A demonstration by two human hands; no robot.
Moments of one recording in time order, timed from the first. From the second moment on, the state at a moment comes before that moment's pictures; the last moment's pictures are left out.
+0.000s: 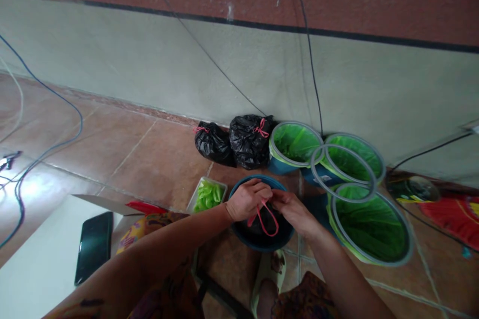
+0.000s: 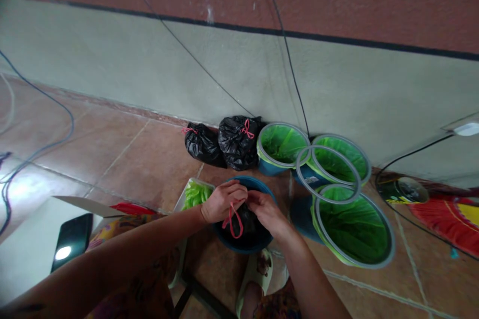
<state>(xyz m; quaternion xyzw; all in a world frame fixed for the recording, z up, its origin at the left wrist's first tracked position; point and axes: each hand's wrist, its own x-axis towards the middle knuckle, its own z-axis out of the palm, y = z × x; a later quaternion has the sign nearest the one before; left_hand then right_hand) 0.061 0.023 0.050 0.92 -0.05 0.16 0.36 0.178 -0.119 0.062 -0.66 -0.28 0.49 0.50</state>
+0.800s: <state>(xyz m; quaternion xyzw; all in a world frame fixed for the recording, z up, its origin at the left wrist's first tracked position) 0.073 0.014 0.030 0.64 0.16 0.03 0.75 0.193 -0.131 0.061 -0.81 -0.45 0.25 0.27</state>
